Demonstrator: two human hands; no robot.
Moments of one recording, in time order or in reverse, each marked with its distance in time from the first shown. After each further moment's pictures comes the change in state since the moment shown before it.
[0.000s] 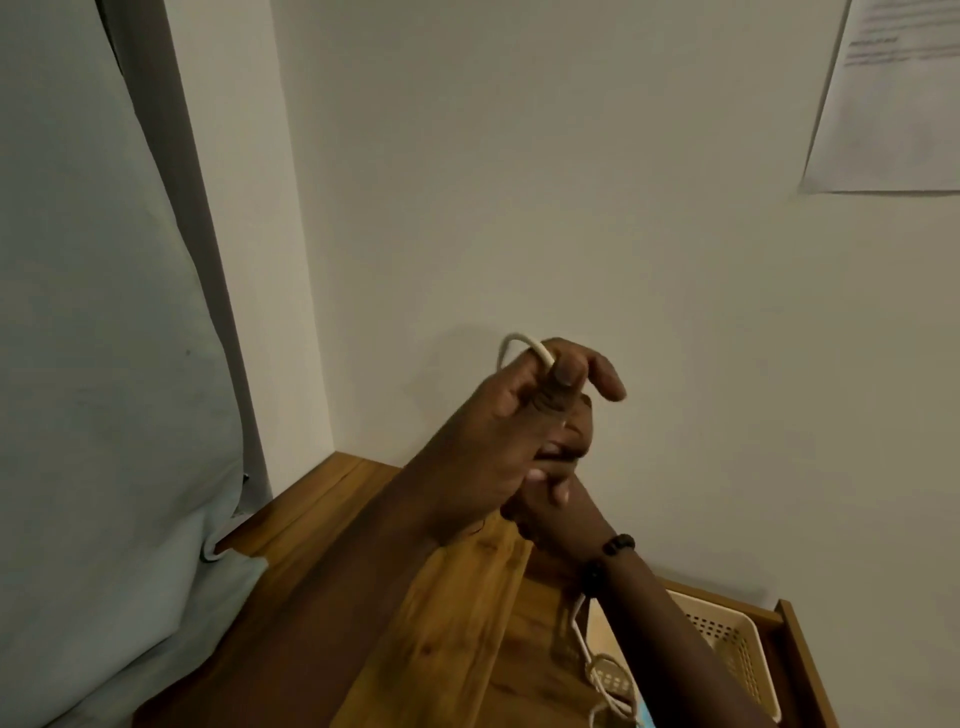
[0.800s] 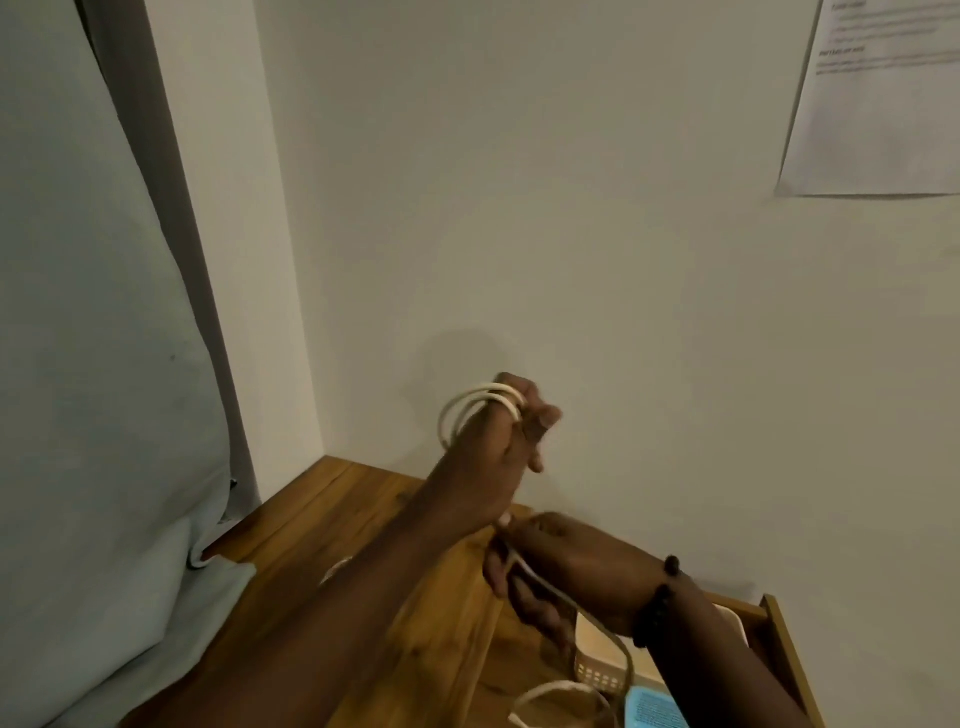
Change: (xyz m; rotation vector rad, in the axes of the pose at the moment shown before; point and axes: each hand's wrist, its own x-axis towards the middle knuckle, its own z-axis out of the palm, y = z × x) left_hand 0.019 -0.078 -0.009 0.331 0.296 0.012; right_hand -0.039 0.007 -0.026 0.261 -0.548 0.168
